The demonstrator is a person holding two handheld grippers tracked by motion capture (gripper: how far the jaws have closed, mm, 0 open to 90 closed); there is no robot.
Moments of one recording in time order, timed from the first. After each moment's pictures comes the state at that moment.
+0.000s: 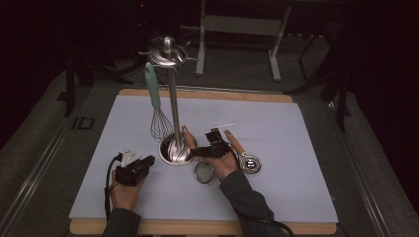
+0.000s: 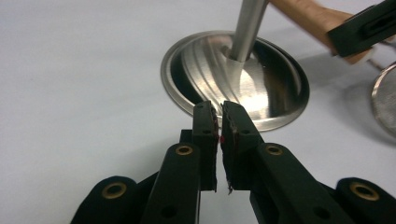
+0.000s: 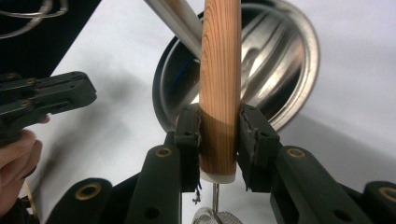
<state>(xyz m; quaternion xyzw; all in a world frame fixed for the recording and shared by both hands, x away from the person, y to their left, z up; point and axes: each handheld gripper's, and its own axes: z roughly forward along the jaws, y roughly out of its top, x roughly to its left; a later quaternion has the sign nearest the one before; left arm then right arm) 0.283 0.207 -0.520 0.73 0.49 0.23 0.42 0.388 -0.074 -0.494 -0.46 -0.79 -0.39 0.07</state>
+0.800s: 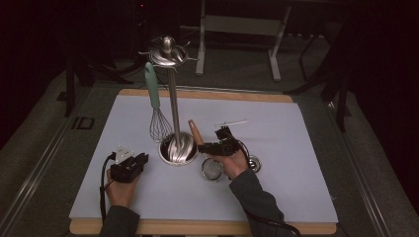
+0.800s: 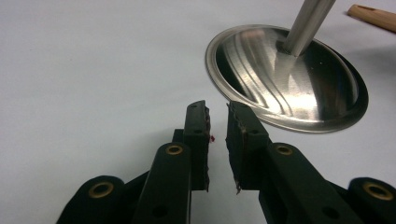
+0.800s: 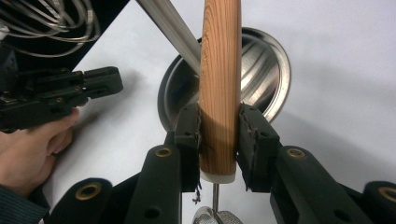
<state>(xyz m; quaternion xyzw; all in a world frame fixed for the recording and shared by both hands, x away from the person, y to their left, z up) 0.295 0.225 -0.539 0.71 0.52 0.24 0.41 0.381 -0.099 -0.469 -0.44 -0.79 -0.42 0.04</state>
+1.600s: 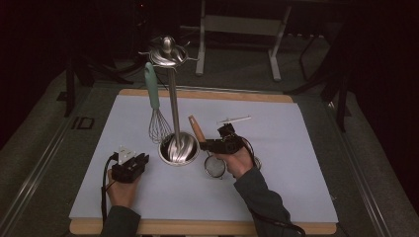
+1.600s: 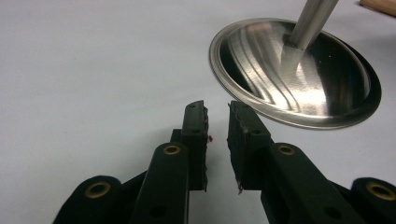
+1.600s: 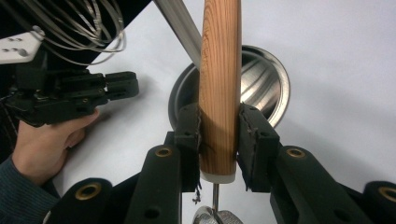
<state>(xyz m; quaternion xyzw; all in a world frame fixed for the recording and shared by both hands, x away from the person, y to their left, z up) 0.296 0.222 -0.540 0.71 0.52 0.25 0.40 0.373 -0.104 -0.444 -0.41 -0.80 -0.43 0.02</state>
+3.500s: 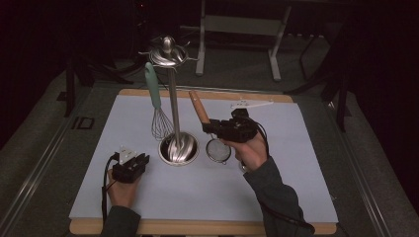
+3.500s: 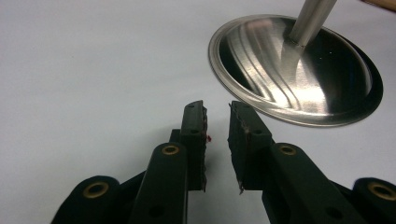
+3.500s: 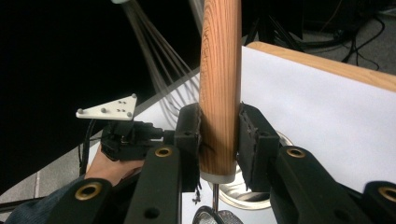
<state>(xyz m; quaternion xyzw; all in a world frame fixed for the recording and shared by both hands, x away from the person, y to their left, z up) 0.296 0.220 -0.540 0.71 0.52 0.25 0.39 0.354 -0.123 -0.357 -0.32 -0.78 -0.54 -0.02</state>
